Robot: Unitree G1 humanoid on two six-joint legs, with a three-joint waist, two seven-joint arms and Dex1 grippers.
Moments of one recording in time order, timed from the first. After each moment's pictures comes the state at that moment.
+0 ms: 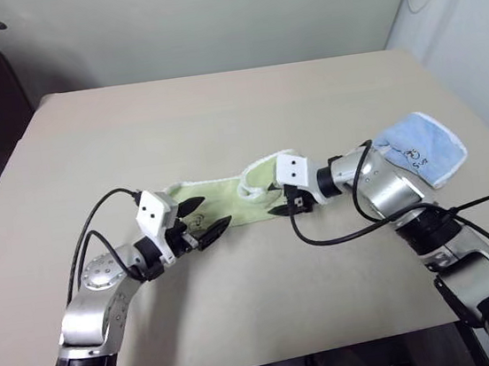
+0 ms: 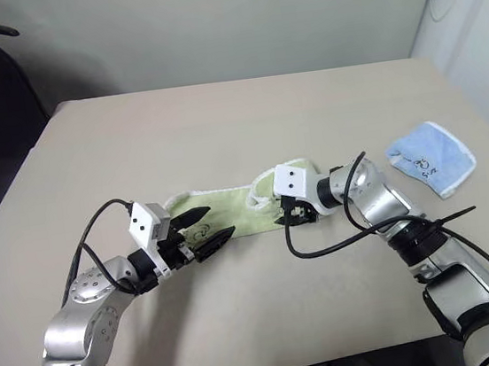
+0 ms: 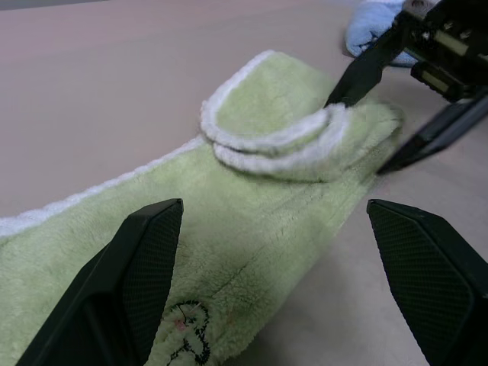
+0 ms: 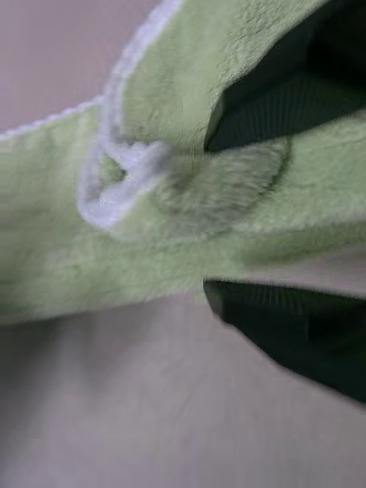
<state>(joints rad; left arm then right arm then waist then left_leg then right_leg) -0.17 0.57 0.10 -0.23 -0.47 0.42 -0.74 -0.82 -0.49 0.43 0.09 0.06 0.48 1.05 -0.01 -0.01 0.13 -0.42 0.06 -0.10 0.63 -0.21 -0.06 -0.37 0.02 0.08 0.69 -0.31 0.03</state>
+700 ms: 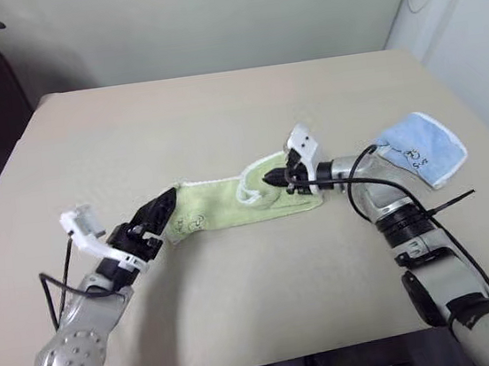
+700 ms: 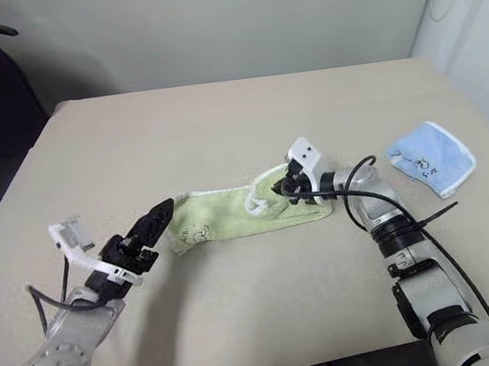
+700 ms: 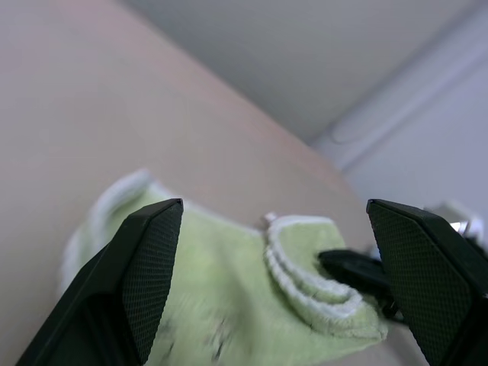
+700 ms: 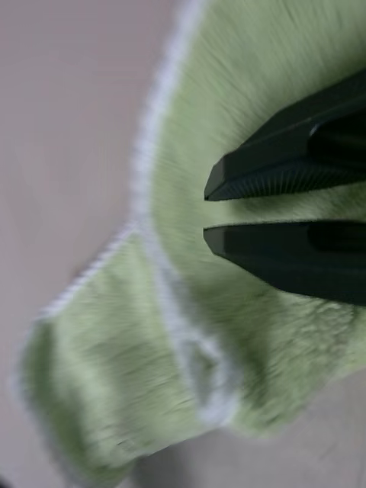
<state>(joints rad) 0.01 0.32 0.53 -0.42 -1.22 0.73 -0.13 -0.84 -0.27 0.22 0.54 0.12 0.40 0.87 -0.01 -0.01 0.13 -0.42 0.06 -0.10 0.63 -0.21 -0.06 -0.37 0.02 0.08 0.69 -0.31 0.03</state>
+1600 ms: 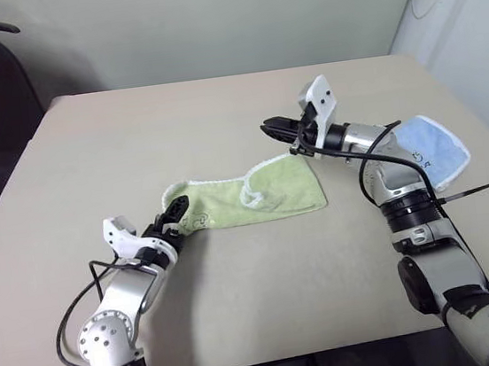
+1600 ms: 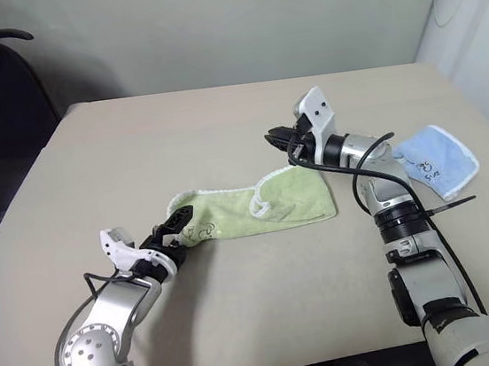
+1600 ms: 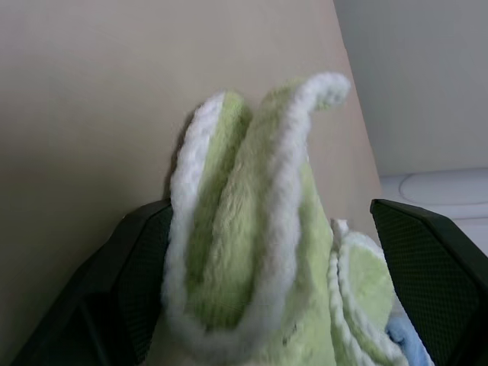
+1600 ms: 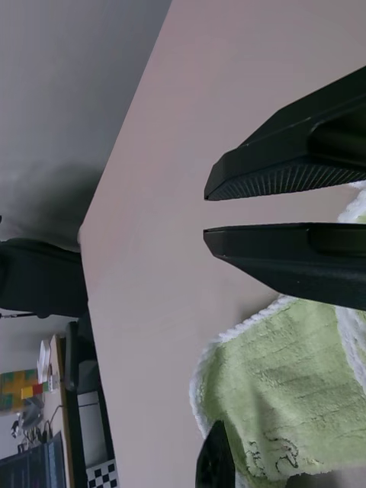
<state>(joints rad) -0.19 0.22 0.42 -0.15 -1.46 0.69 0.39 -0.91 -0.27 0.03 0.39 0.21 0.31 0.82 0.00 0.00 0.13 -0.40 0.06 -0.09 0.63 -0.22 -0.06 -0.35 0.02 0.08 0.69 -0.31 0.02</state>
